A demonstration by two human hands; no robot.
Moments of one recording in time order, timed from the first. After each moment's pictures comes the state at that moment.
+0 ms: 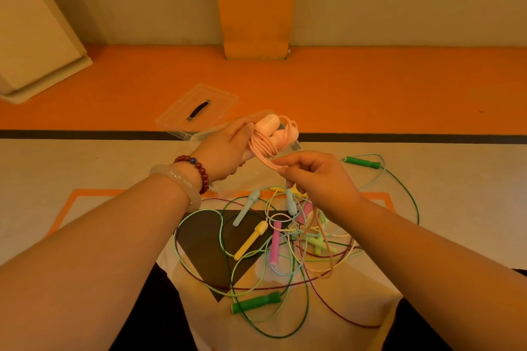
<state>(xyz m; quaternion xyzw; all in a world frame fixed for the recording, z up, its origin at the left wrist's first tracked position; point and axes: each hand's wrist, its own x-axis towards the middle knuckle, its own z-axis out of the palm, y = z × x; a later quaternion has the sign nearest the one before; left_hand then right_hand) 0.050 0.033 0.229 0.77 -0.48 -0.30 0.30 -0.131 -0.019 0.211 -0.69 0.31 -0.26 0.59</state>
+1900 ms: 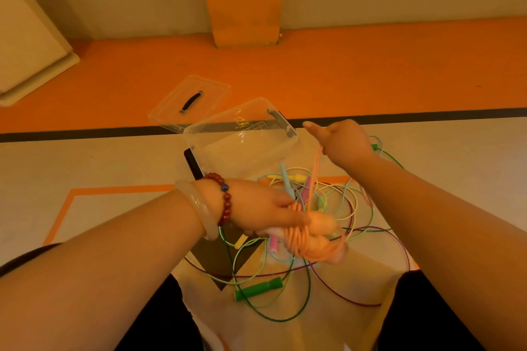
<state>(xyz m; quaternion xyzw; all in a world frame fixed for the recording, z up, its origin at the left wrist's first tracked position) -0.034 0.054 0.240 0.64 -0.61 -0.46 -0.08 -0.149 -0.083 0.206 -0.81 0.52 -0.09 0.26</state>
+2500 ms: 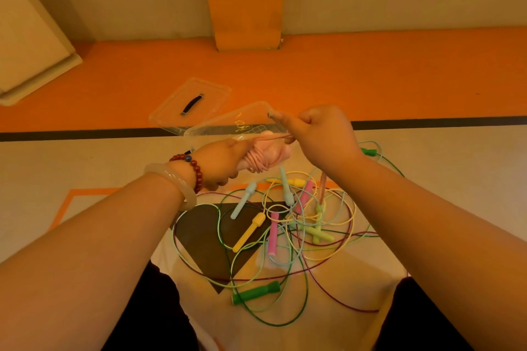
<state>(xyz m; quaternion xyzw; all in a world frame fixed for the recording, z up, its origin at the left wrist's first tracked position) 0.034 0.036 0.227 0.80 -0.41 -0.42 0.16 -0.126 -0.050 0.242 -0.80 0.37 -0.29 0.38</state>
